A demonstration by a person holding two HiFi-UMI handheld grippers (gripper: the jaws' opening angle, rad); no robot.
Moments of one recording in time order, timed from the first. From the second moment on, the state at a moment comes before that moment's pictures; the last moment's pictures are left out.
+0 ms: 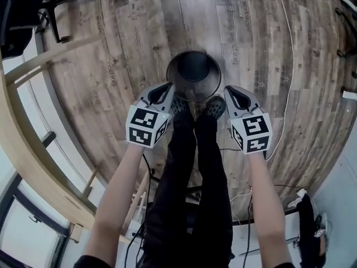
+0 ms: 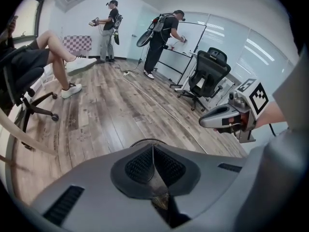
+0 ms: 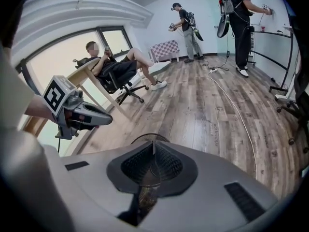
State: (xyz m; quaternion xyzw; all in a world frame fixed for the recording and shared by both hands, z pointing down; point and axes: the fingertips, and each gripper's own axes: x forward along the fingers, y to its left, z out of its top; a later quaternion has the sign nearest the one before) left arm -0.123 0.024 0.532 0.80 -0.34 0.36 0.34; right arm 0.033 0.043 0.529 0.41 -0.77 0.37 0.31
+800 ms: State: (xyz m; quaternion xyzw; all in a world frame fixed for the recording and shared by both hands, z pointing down) left arm -0.156 -0.002 0.706 0.78 -0.30 0.42 0.35; right arm 0.025 0.030 0.711 0.36 -0.75 0.38 0.41
